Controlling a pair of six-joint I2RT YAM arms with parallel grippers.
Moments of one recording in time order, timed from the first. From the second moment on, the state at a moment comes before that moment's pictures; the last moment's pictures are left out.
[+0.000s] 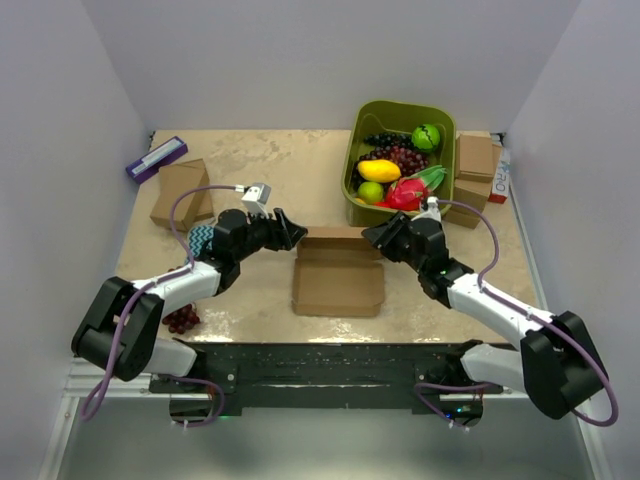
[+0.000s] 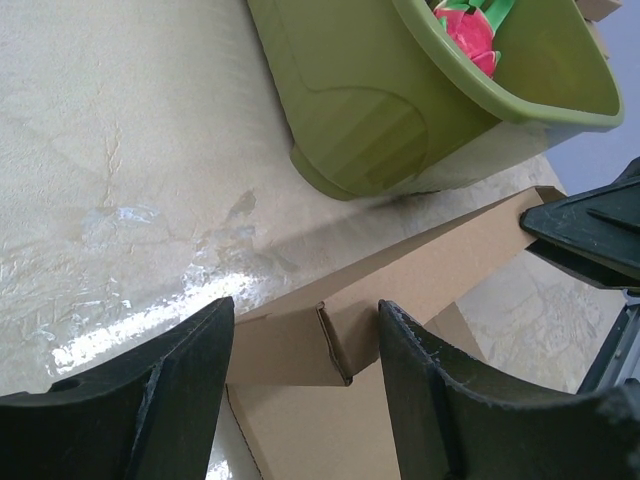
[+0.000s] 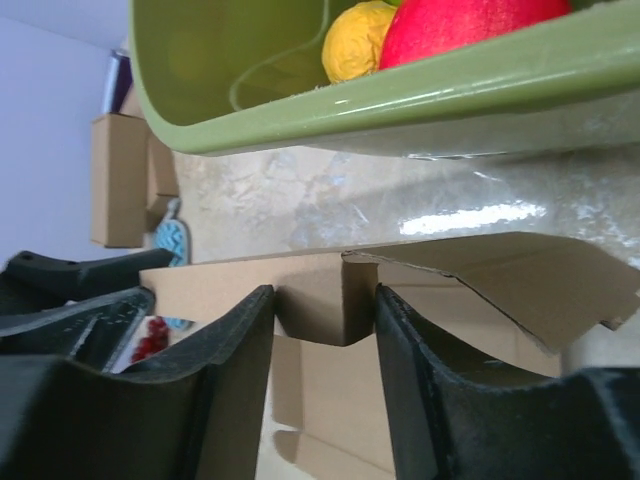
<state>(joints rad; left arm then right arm) -0.43 1.38 0.56 0.56 0.29 -0.50 0.49 1.17 0.56 0.19 0.05 0.98</state>
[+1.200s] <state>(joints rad) -0.43 1.38 0.56 0.56 0.30 -0.51 0.48 1.17 0.34 0.55 0.06 1.30</state>
